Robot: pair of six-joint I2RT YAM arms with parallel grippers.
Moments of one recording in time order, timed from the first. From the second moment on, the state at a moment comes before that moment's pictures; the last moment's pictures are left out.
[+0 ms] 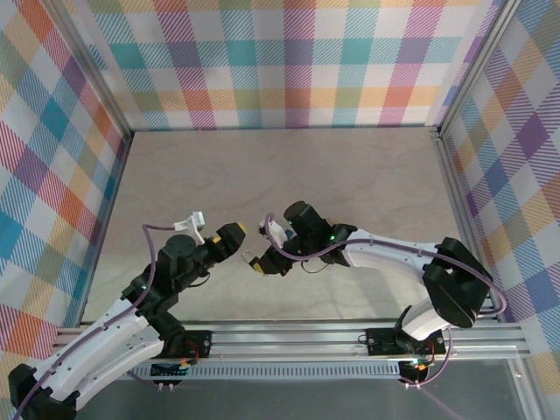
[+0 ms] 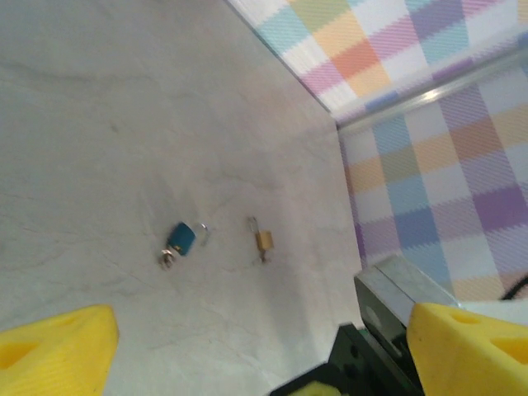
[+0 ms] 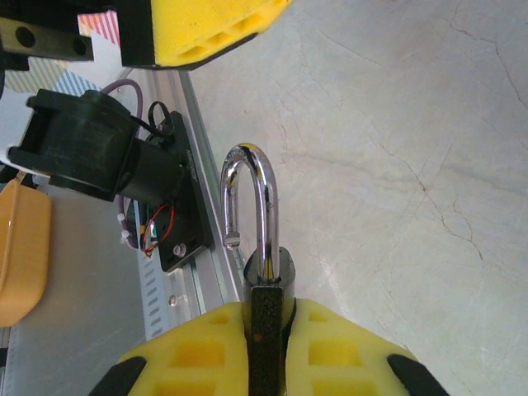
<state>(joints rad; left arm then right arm) -0.68 0.59 0.48 -0.22 -0.04 -1.04 0.94 1.50 0.93 -0.15 -0.64 0.27</state>
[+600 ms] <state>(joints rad) -0.40 0.83 0.69 -0.48 0.64 -0.86 0.94 1.39 0.85 -0.17 -0.73 0.17</state>
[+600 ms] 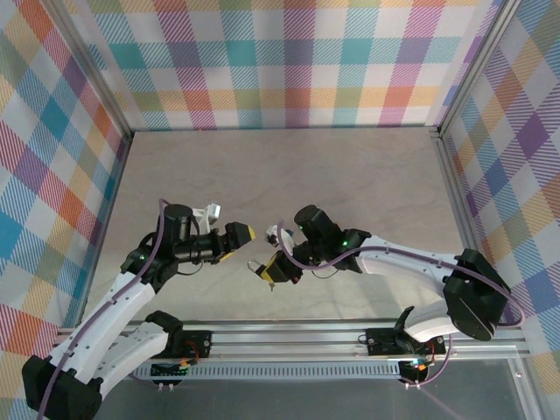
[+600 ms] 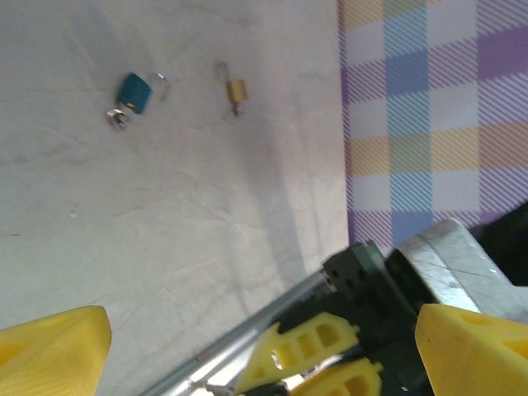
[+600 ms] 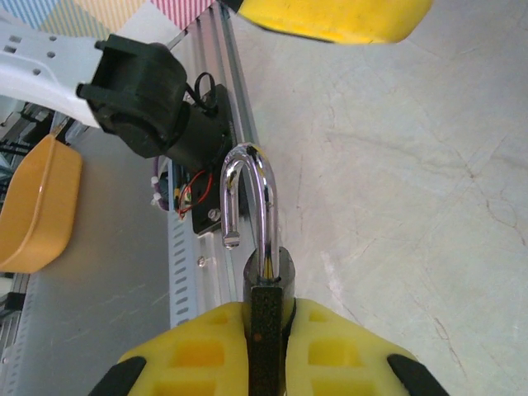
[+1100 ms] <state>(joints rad) -0.39 0.92 0.77 -0.64 0.93 -0.63 0.94 1.39 0.83 -0.13 -0.78 0.17</state>
